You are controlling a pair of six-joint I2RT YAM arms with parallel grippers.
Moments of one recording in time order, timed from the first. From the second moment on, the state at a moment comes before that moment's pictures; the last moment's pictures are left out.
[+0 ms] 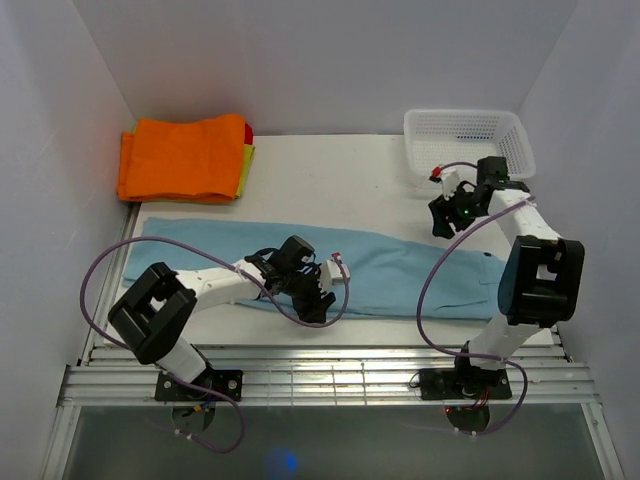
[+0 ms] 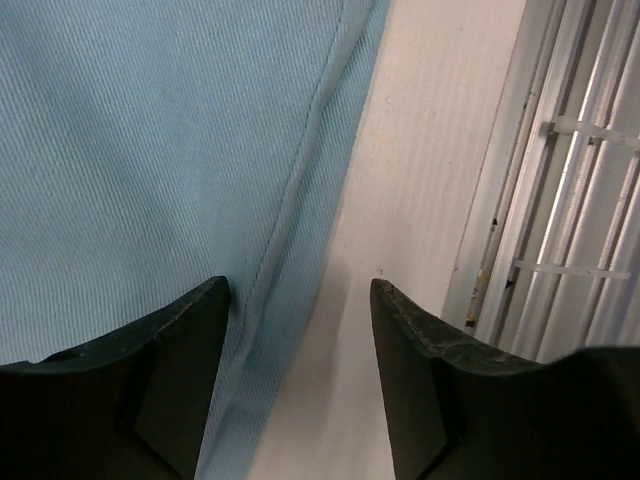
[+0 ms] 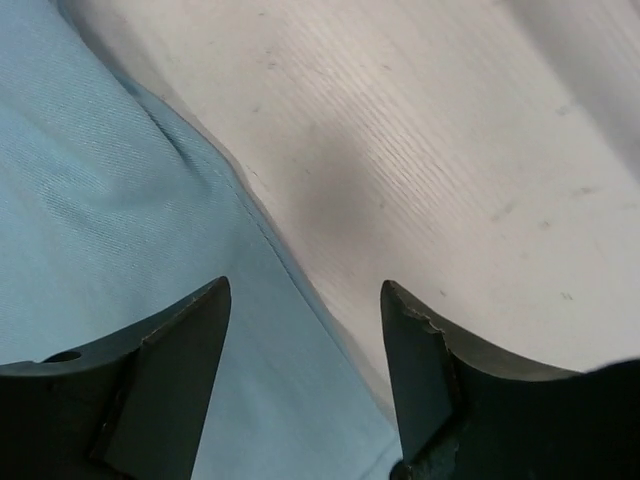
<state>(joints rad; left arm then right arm) -0.80 1.57 0.78 -0.19 0.52 0.37 -0.05 1.73 1.24 -0.66 -0.50 -0.78</state>
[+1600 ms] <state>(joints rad) 0.87 1.77 1.01 -0.69 0.79 0.32 -0.38 1.91 1.32 -0.78 -0.15 -0.84</state>
